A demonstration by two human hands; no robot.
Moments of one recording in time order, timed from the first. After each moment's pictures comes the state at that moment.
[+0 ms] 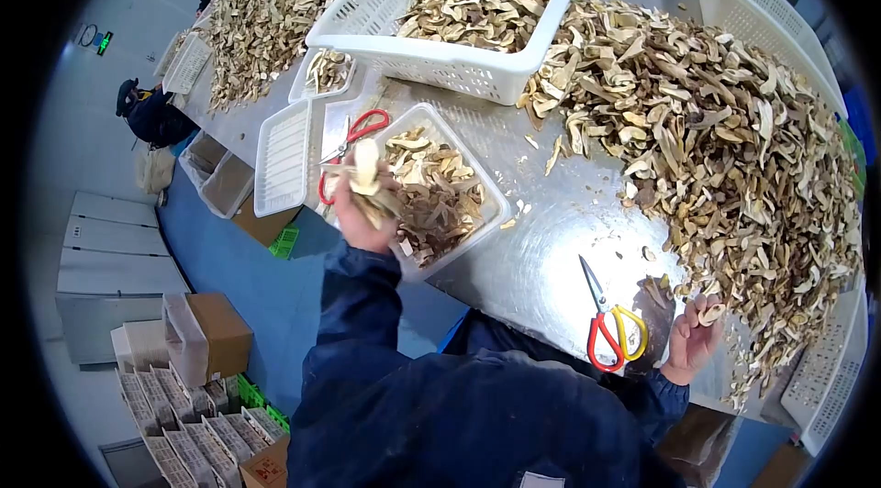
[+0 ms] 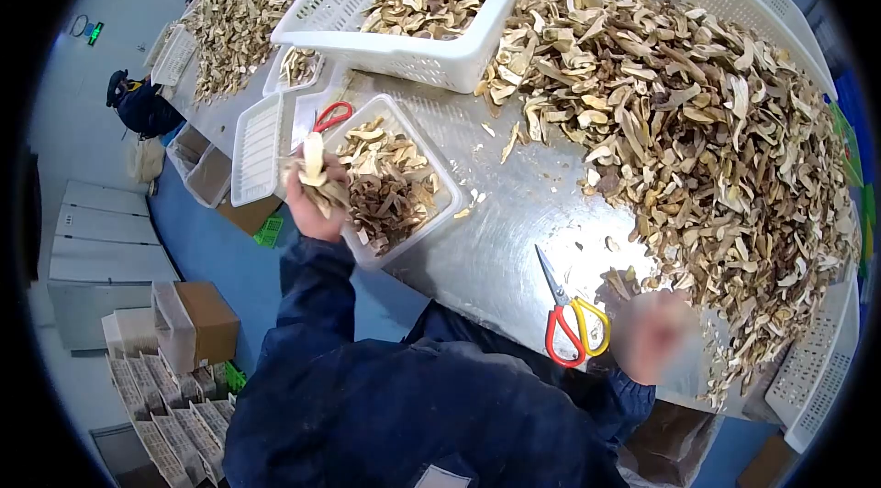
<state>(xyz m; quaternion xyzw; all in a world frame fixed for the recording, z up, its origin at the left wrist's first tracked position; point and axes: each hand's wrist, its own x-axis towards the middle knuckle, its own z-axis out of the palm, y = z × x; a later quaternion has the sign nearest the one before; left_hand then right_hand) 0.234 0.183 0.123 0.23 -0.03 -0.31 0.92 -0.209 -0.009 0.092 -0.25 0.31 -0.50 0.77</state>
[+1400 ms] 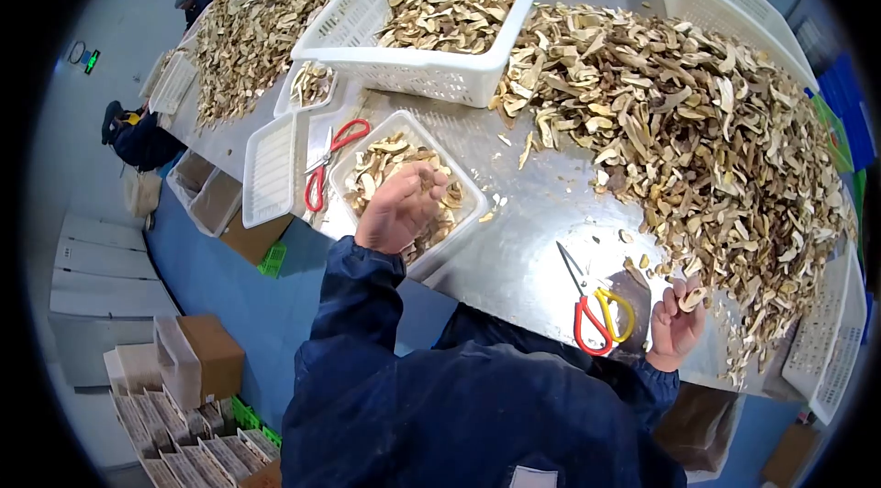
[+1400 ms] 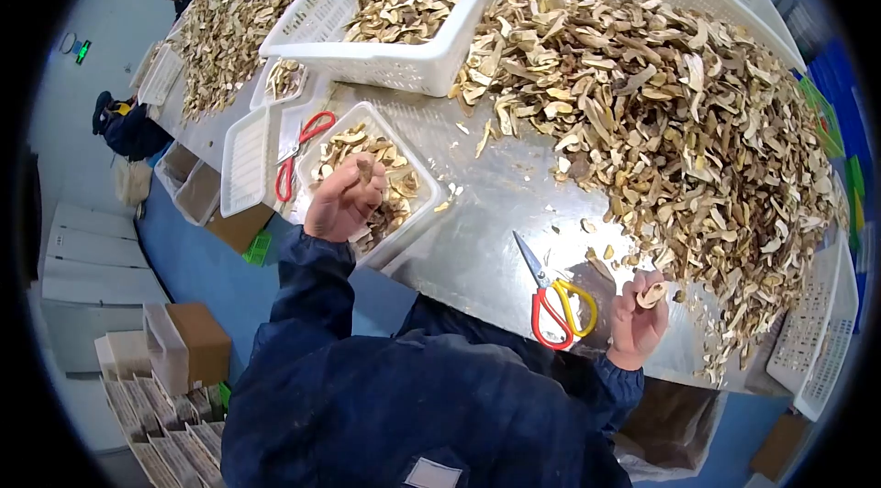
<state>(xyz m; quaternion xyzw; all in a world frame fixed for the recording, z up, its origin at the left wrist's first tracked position) 0.192 0.157 0.158 0.43 -0.15 -0.55 0.70 -0.220 -0.003 0.087 -0.18 0.08 -0.45 0.87</state>
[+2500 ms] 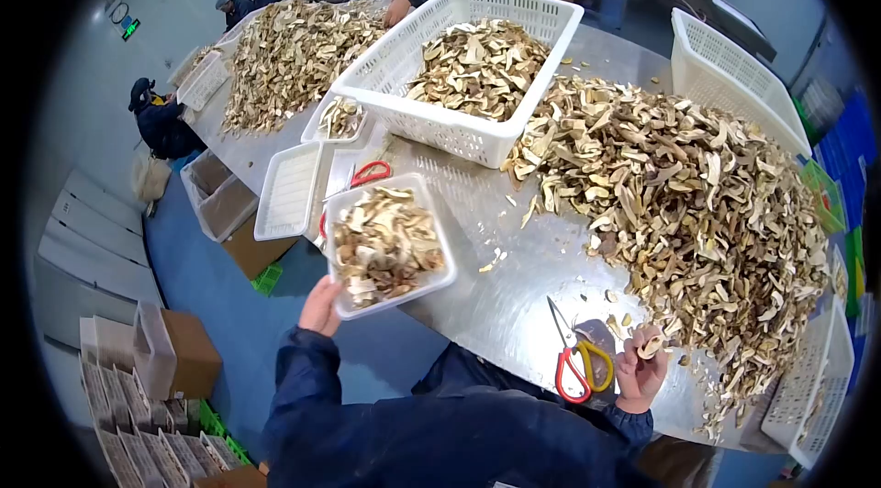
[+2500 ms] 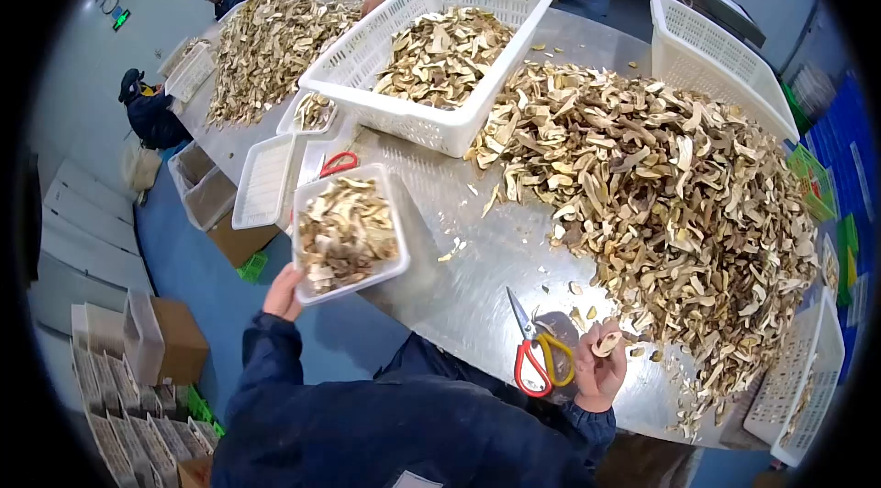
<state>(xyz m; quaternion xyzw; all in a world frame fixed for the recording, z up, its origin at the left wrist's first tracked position) 0.219 0.330 0.096 0.58 -0.03 -0.34 0.74 -0.199 0.002 0.094 -0.17 0.09 -0.38 0.91</state>
